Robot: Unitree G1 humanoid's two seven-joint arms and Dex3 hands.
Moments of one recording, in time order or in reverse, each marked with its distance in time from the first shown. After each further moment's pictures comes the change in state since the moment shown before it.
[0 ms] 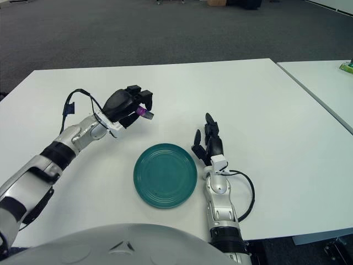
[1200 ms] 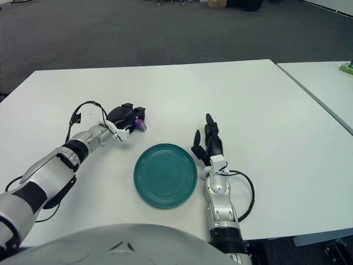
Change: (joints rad) left arm -0.196 -0.182 -0.154 0.789 0.034 0.089 0.054; right arm 0.003 -0.004 0.004 -0.008 0.005 0.013 0.015
